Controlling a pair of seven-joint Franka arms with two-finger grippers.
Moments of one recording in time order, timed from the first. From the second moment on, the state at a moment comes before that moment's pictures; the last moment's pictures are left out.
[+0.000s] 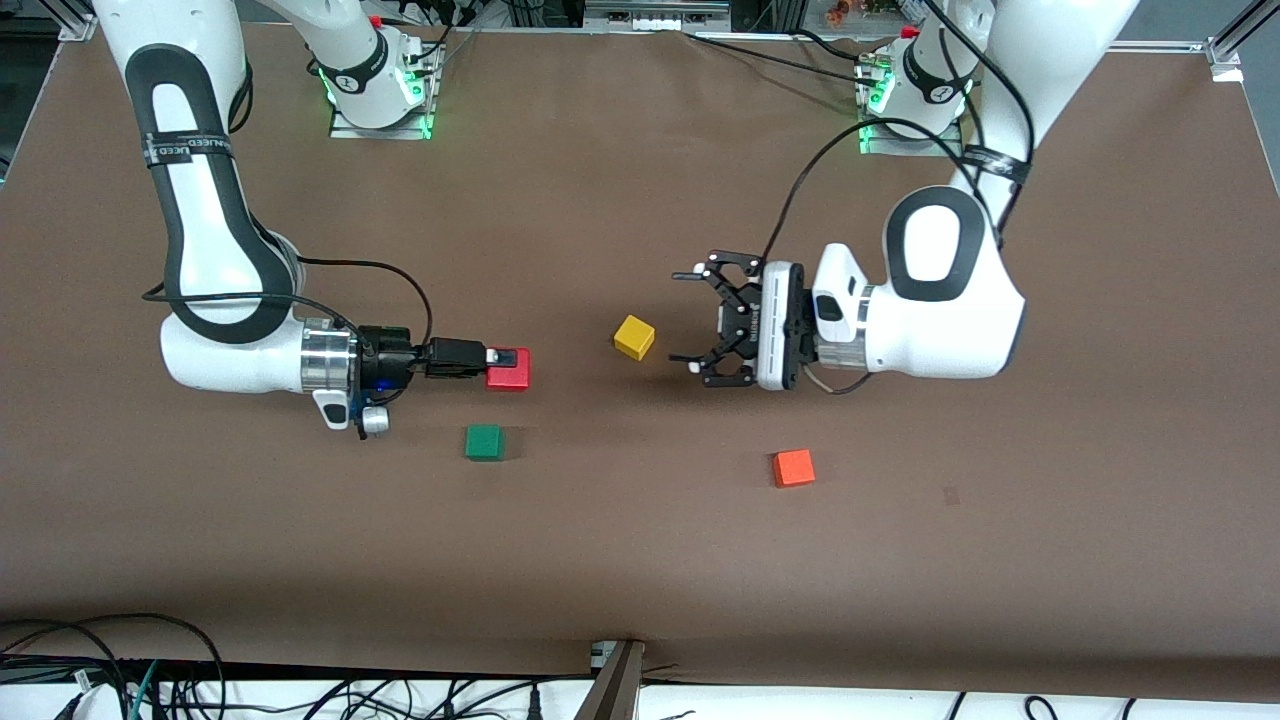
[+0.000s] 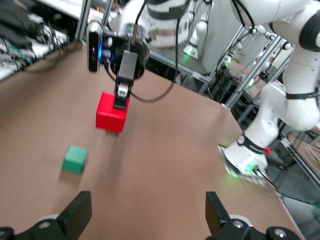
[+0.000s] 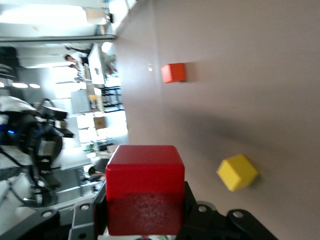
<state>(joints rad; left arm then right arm) -0.15 0.50 -0.26 -1.52 -1.08 1.90 1.39 0.29 0.51 -0.13 -1.69 1.27 1.84 -0.43</state>
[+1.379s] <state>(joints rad) -0.08 0.27 -0.24 -1.43 0.00 1.43 0.44 0.31 0.50 -0.26 -1.67 0.13 1.94 -0.22</state>
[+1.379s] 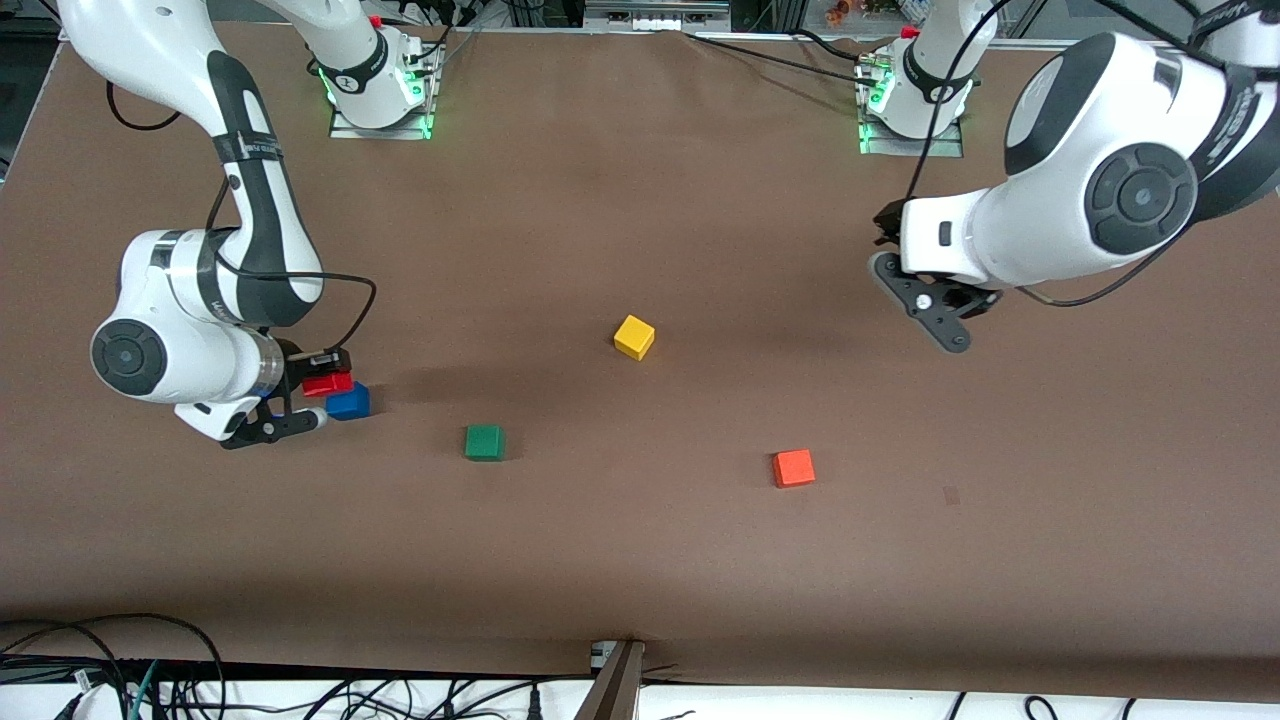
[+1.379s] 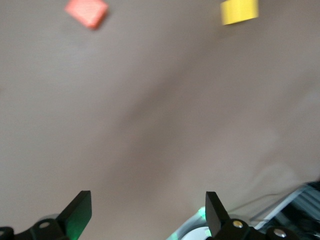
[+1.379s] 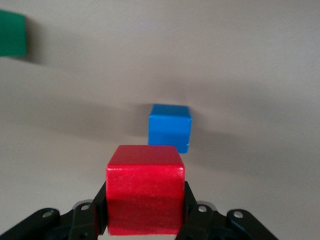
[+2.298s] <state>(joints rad) -0.04 -0.09 -0.07 -1.74 0.06 1.65 -0.11 0.31 0.42 -0.26 -1.94 0.13 2.29 -0.18</state>
